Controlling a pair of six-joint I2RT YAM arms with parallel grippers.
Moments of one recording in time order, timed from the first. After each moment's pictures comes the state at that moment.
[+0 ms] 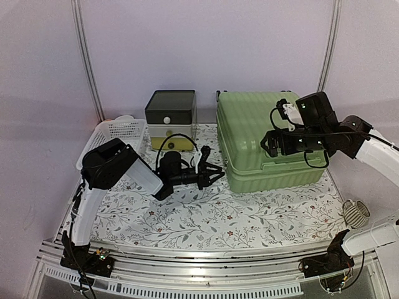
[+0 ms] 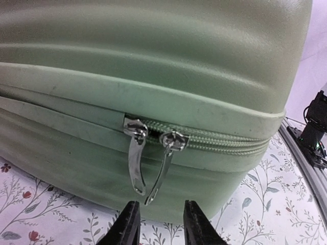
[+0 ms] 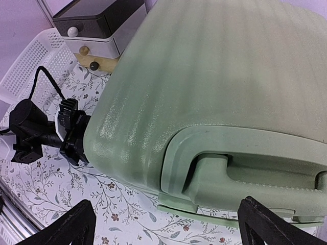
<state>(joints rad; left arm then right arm) -0.72 2.35 1.16 1.13 0.59 -0.16 0.69 1.21 1.27 -0.73 0.20 0.28</state>
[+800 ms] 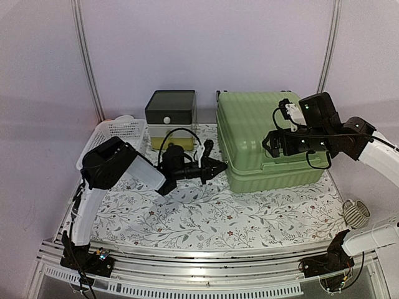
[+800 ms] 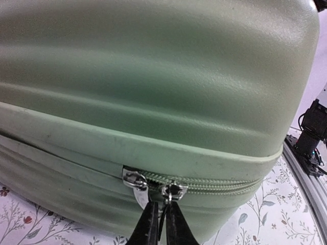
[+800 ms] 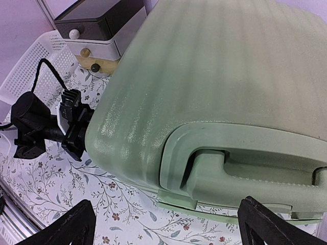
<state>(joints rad) -0.72 2.35 1.25 1.08 0.63 -0.16 0.69 1.18 1.25 -0.73 0.20 0.28</state>
